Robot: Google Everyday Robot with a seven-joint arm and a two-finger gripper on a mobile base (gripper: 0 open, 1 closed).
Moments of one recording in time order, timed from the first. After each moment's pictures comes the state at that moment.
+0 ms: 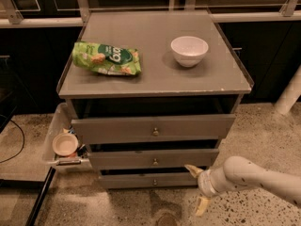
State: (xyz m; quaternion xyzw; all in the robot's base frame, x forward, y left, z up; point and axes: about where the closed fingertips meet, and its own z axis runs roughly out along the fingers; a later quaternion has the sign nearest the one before) arm 0.465 -0.184 0.402 -0.70 0.65 0.13 0.26
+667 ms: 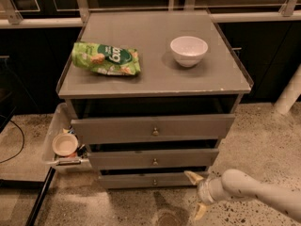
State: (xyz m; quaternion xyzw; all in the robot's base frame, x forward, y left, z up) arm 0.471 -0.192 0.337 -0.71 0.64 0.10 0.28
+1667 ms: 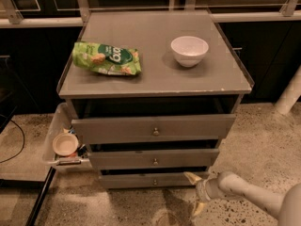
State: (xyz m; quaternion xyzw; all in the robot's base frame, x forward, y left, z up) arm 0.511 -0.216 0.235 -0.72 0.62 0.09 0.29
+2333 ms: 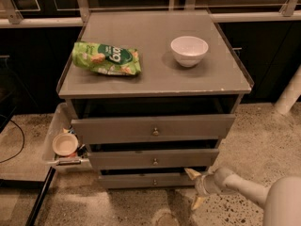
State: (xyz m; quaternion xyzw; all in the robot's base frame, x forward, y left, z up) arm 0.547 -0.223 0.211 -0.72 0.63 0.06 0.29
